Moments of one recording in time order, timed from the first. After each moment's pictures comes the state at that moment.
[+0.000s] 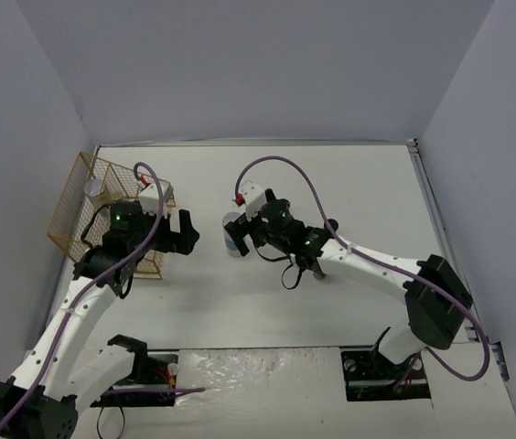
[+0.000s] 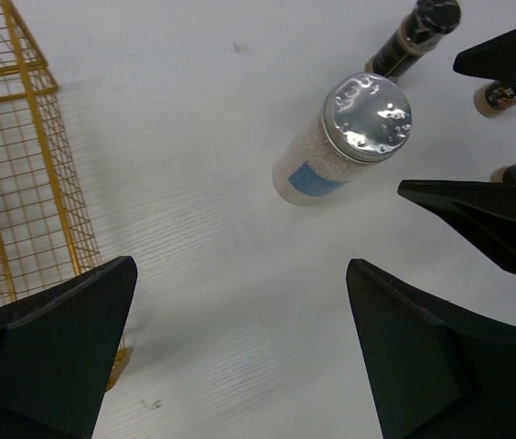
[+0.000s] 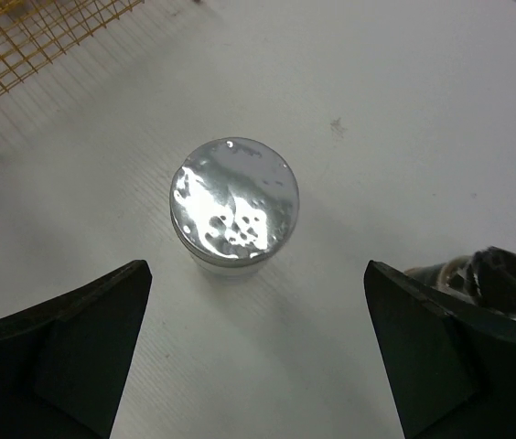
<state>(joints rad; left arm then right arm) -0.27 0.90 0.86 -0.48 0.20 -0.13 0.87 1.55 1.02 0.06 0.13 -0.03</state>
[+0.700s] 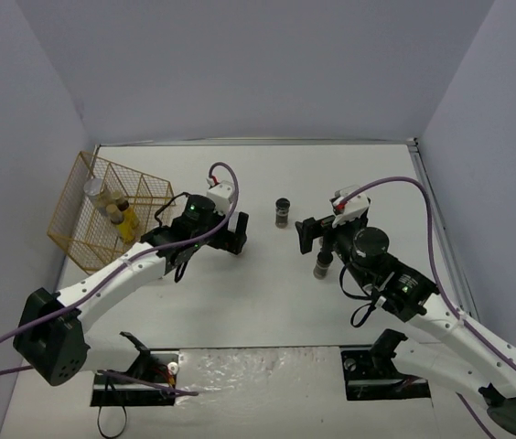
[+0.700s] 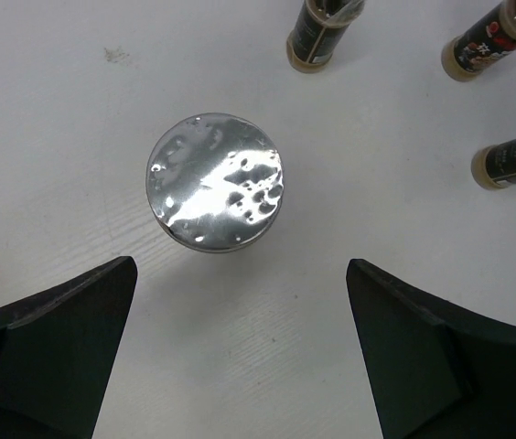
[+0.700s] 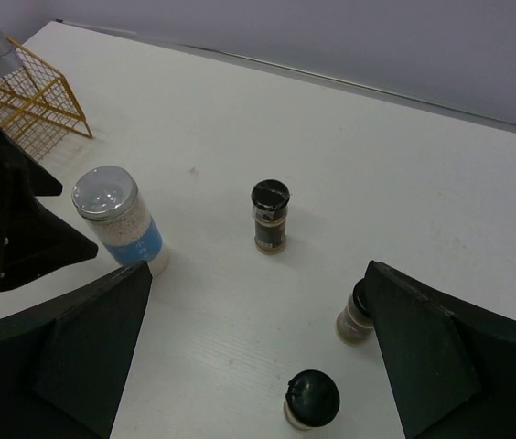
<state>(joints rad) -0.64 1.28 0.95 -0.28 0.00 -0.19 0.81 0.80 0.76 -0.13 0.40 0.09</state>
